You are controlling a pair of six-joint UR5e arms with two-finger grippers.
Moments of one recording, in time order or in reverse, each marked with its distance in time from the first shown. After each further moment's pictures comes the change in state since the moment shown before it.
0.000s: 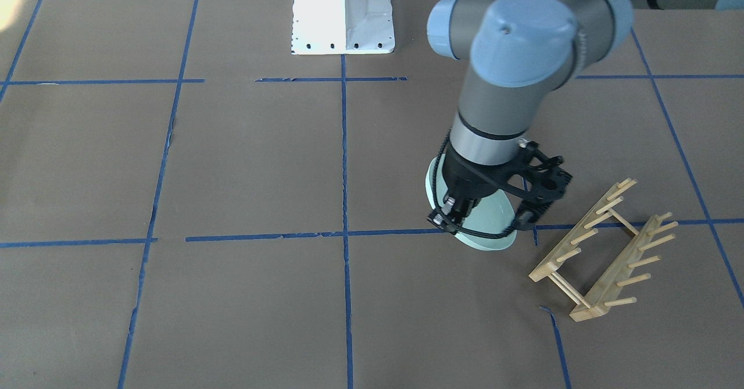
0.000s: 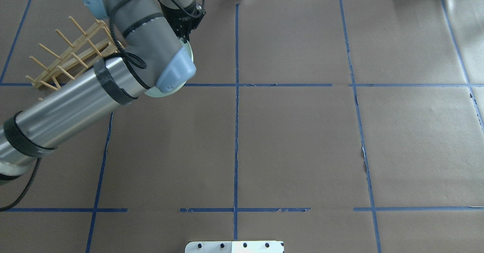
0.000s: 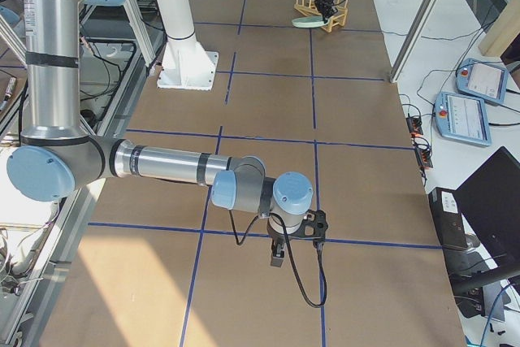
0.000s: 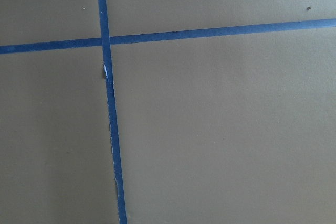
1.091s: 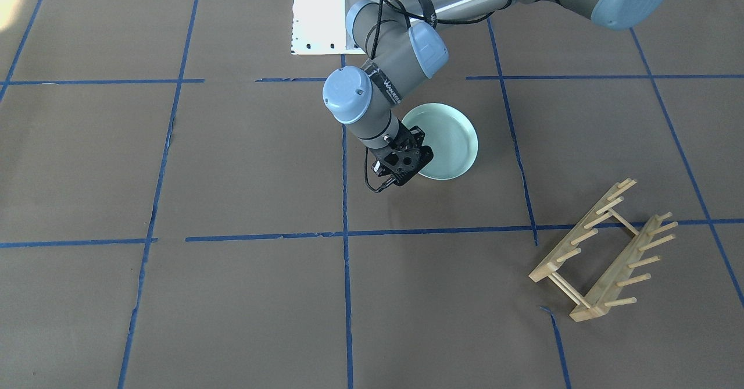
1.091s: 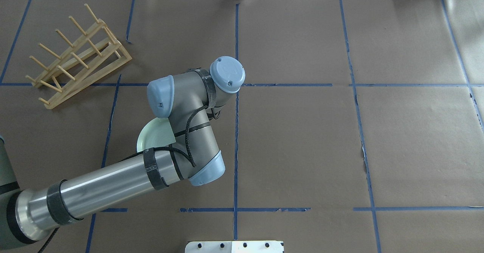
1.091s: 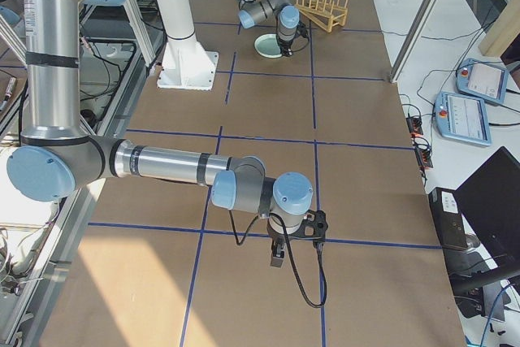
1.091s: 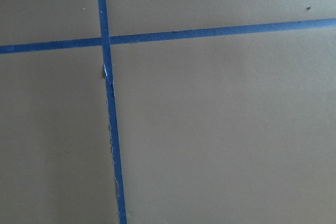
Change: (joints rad) left arm 0.261 0.098 0.025 0.059 0.123 -0.088; right arm 0.000 0.000 -0.001 0.000 0.000 0.000
